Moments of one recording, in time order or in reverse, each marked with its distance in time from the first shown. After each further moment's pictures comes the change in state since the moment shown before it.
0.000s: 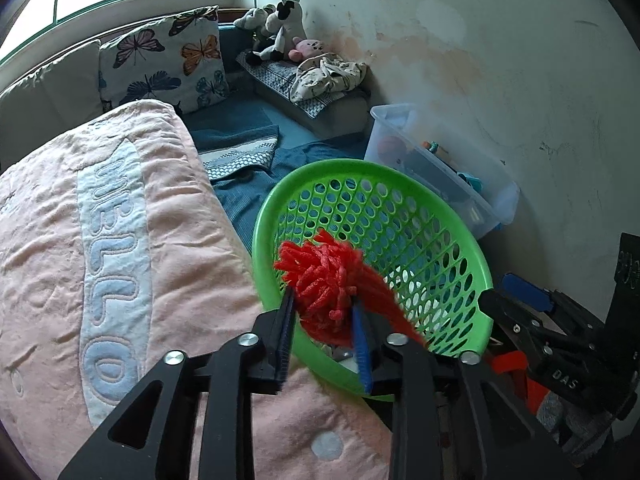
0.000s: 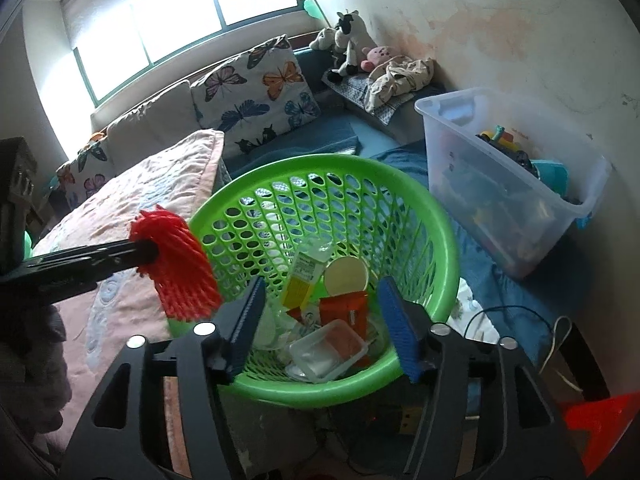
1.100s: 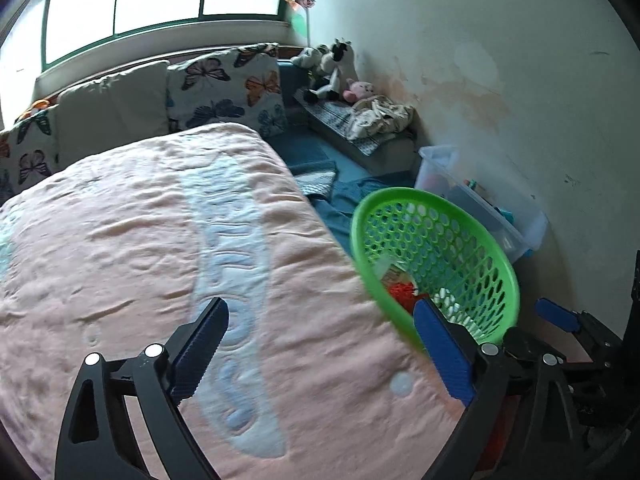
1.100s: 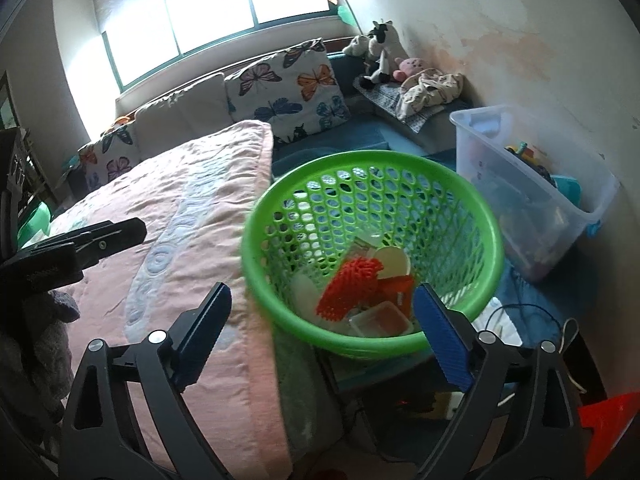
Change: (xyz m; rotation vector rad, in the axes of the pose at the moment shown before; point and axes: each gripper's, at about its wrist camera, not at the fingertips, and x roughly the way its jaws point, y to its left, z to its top) left arm -0.084 0.050 -0.046 -0.069 -0.158 0.168; right arm -0.028 0.072 -0.025 -0.084 -0.011 0.044
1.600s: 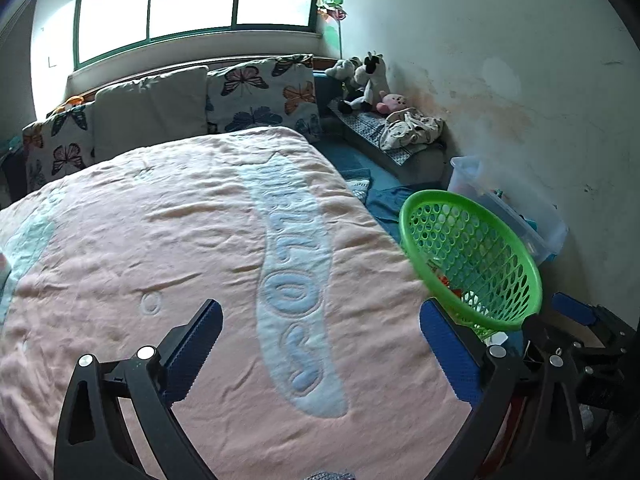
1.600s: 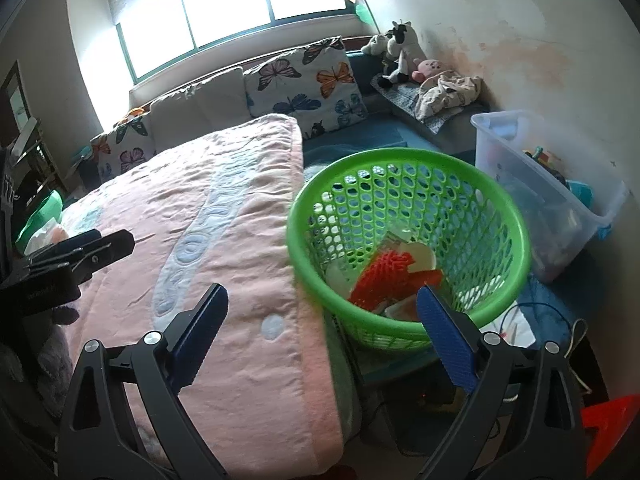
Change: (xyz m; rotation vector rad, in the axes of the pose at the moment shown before) left arm -0.036 0.035 -0.030 -0.038 -0.041 0.090; right arm -0.005 0.034 -0.006 -0.024 0.012 0.039
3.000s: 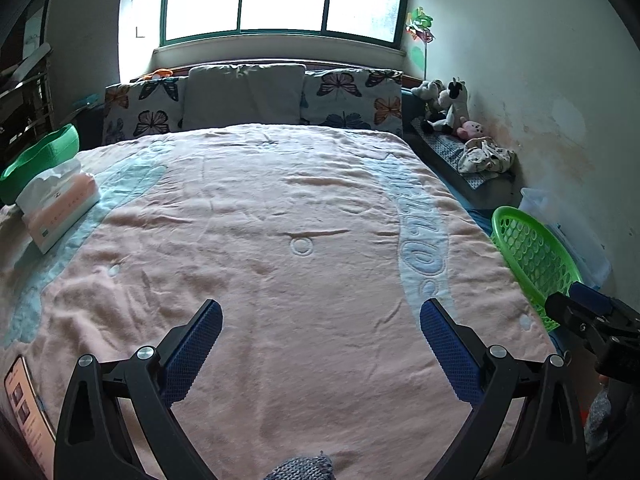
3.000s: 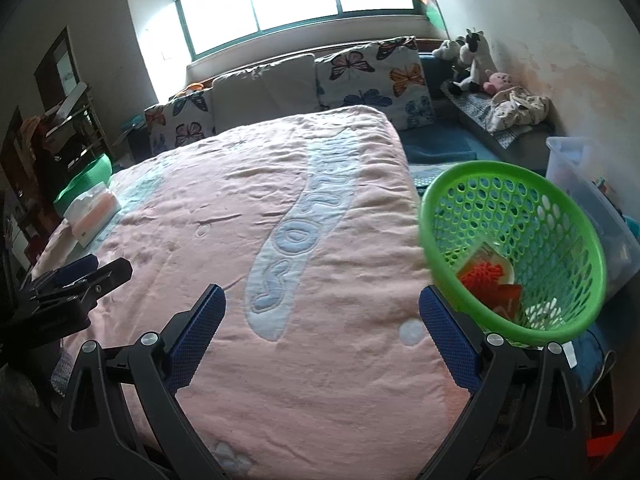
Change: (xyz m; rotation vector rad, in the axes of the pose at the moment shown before) left arm -0.067 0.095 -0.059 -0.179 -0.048 0.210; right arm 0.012 0.096 -0.001 -0.137 0.021 0.157
